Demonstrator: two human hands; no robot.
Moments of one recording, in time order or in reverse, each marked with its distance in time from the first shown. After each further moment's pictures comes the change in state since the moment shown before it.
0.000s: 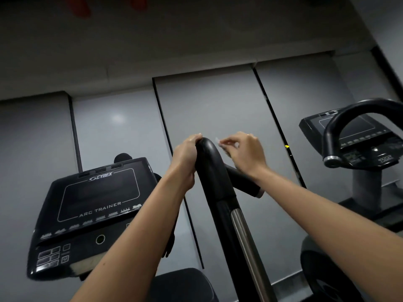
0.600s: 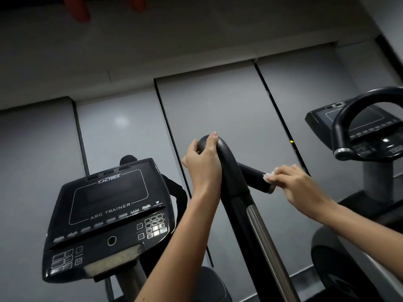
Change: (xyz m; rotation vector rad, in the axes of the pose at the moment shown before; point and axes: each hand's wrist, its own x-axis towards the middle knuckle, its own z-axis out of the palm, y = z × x) left_hand -0.024 -0.023 0.010 -0.071 0.087 0.237; right_hand -0.083 0.089 -0.023 -0.192 -0.092 -0.258
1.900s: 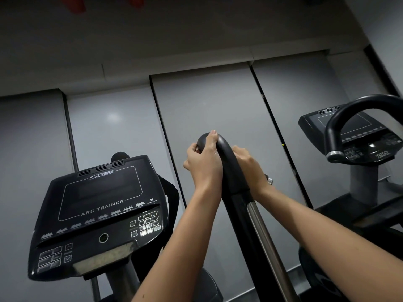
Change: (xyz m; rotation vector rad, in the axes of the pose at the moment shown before) left_hand 0.008 -0.008 0.001 -0.108 -0.013 -0.149; right_hand 0.074 -0.061 0.047 0.058 0.129 -0.059
